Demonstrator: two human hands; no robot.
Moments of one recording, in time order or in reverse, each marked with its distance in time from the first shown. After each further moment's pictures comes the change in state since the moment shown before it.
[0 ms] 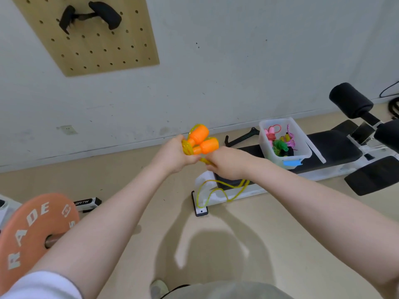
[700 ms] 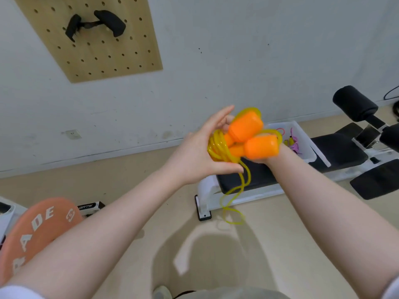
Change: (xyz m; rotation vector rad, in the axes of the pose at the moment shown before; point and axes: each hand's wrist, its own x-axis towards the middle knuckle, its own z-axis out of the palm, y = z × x) left_hand -0.049 0.060 -0.028 -0.236 -0.045 0.560; right_hand -0.013 0.018 -0.048 1.171 0.050 -0.099
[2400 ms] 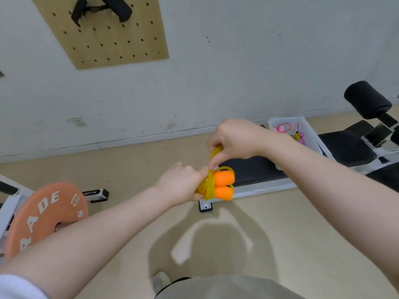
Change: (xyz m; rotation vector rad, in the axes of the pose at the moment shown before) left_hand -0.037 -0.066 0.031 1.028 -0.456 -0.156; right_hand 0.005 -0.019 0.024 -1.279 -0.149 -0.195
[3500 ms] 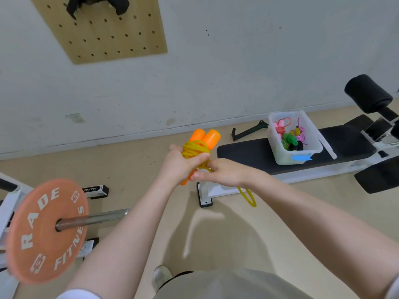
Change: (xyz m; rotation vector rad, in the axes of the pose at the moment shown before) left_hand 0.017 -0.008 0.014 -1.257 0.248 -0.639; right_hand 0.004 -0.016 0.091 0.739 -0.210 0.308
